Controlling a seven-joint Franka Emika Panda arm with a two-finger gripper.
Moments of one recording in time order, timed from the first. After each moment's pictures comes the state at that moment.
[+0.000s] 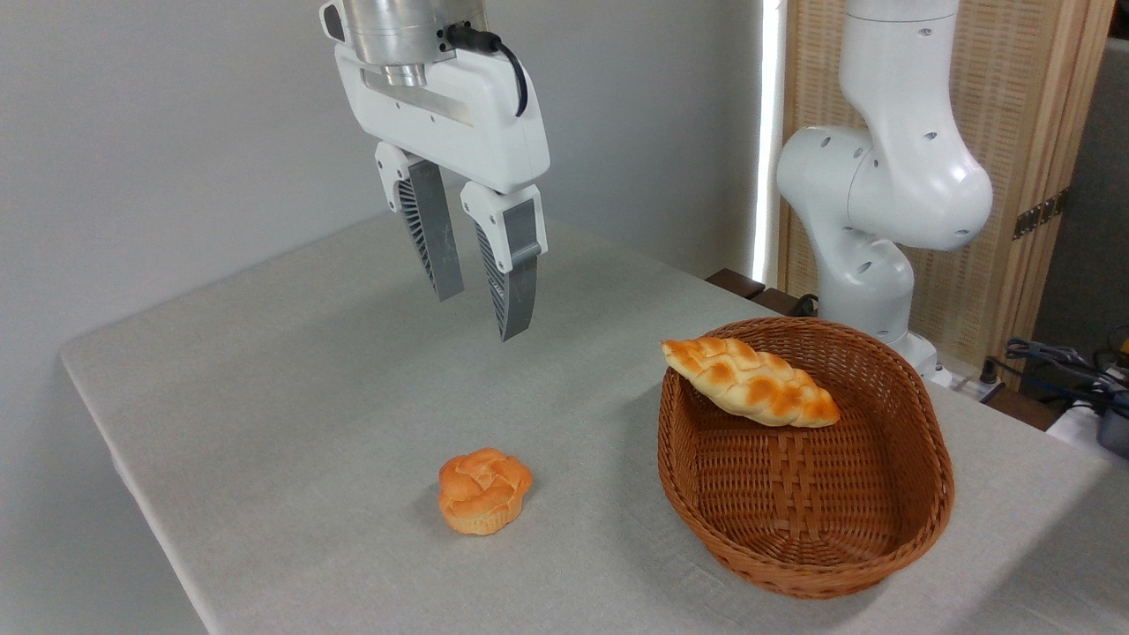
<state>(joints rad) 0.00 -0.04 -0.01 -1.63 -0.02 1.58 0.76</state>
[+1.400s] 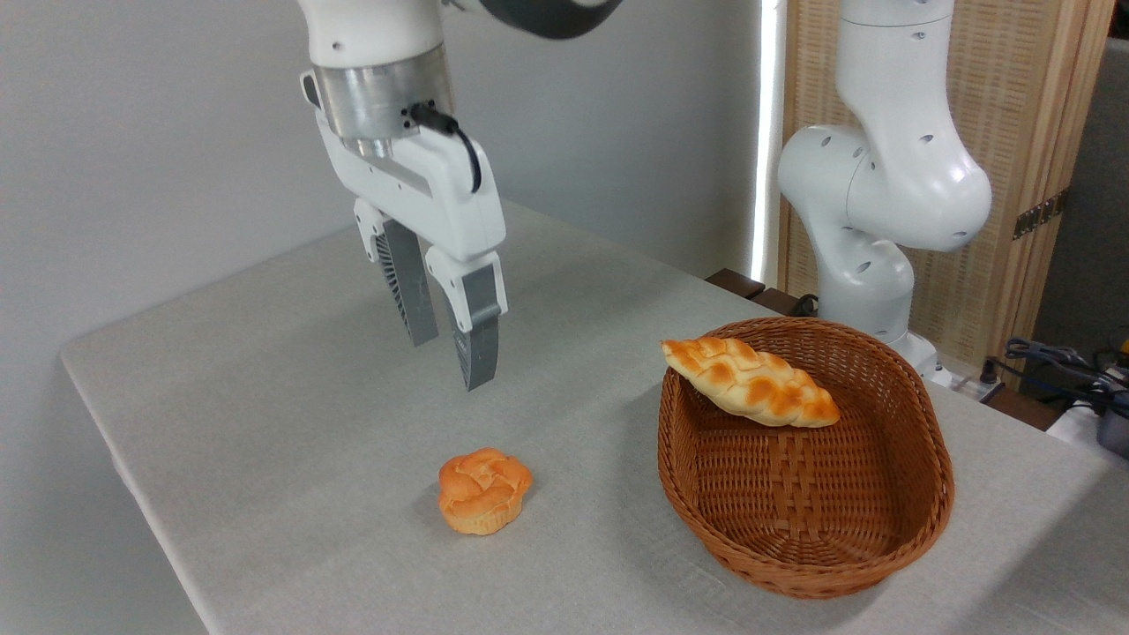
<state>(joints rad) -0.03 0.01 -0.02 -1.70 -0.02 1.72 0.77</state>
